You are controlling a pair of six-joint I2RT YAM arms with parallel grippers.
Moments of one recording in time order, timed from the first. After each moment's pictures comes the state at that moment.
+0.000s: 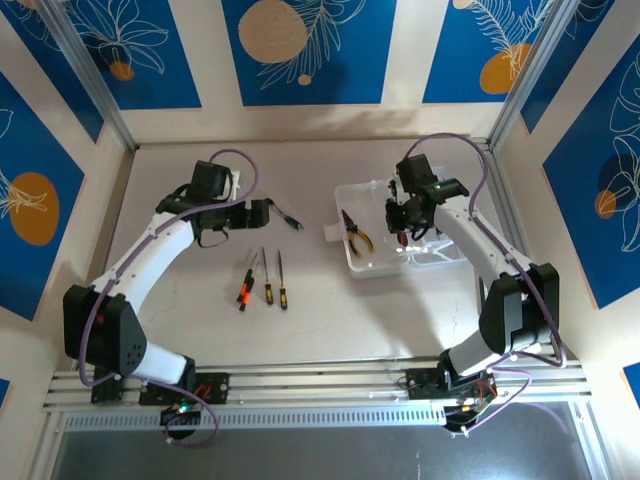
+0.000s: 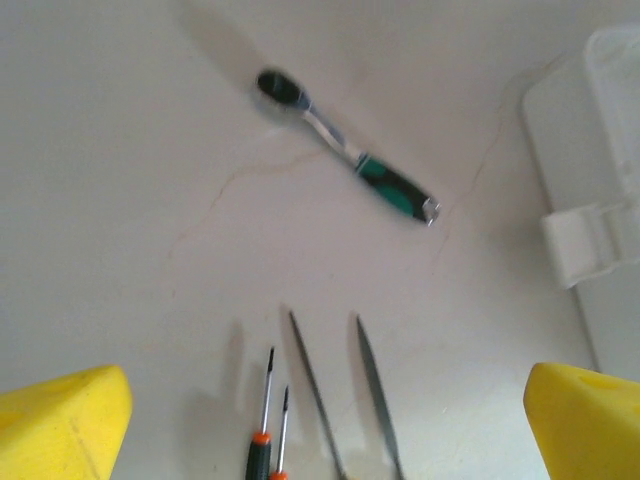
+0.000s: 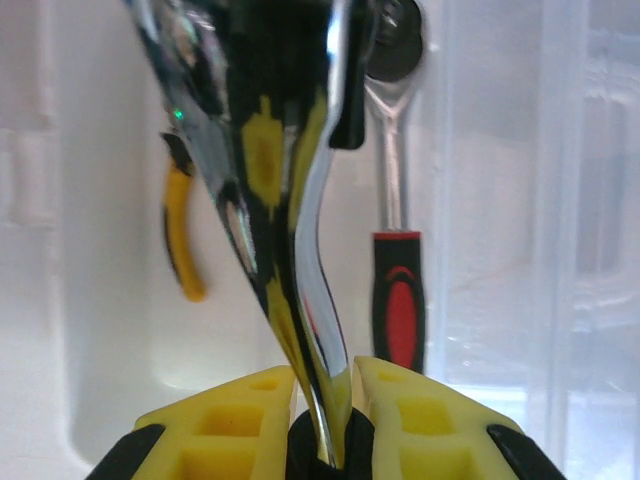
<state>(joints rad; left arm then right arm) -0.30 1.45 1.20 -0.68 0.12 -0.29 0.30 1.53 1.29 -0.92 0.03 0.17</state>
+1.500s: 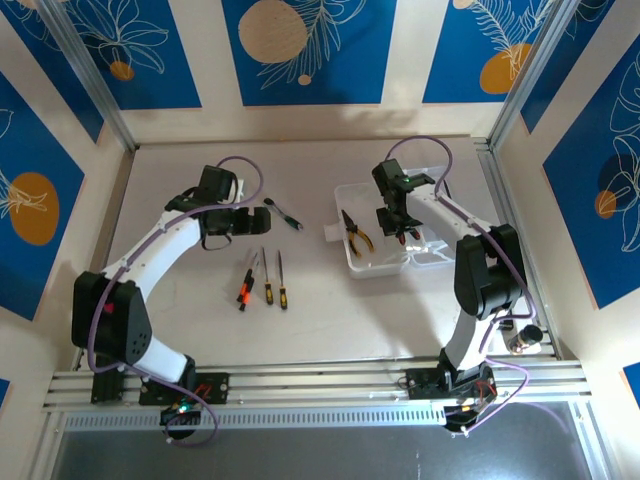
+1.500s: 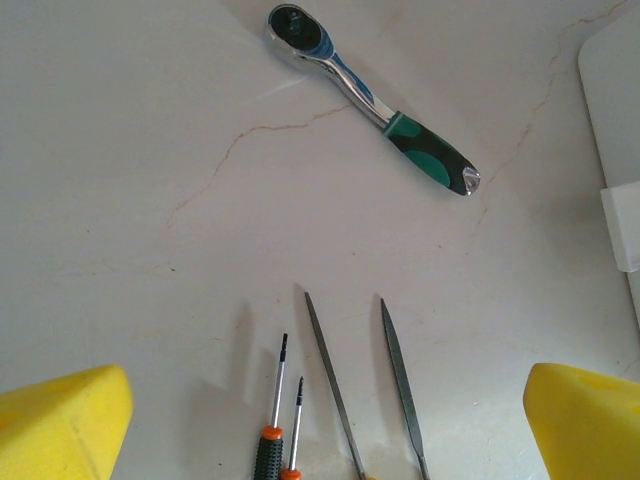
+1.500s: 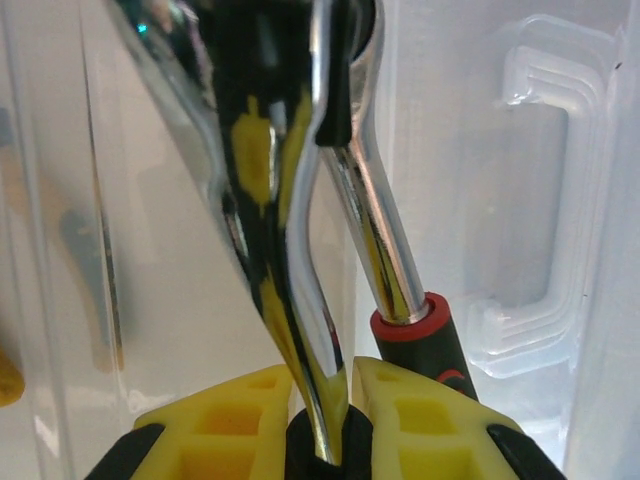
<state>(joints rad) -0.30 1.51 1.18 -0.67 0.12 -0.29 0.35 1.79 1.38 -0.92 0.27 0.16</state>
